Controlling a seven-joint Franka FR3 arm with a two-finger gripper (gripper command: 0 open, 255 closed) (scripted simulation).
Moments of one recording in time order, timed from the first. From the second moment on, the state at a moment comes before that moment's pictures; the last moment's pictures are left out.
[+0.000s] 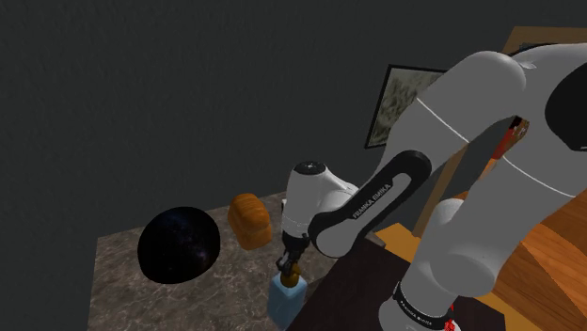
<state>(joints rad) 0.11 -0.23 0.33 -2.89 0.13 2.68 0.22</state>
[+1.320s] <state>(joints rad) 0.15 -0.54 0.27 -2.80 0.16 2.28 0.19</state>
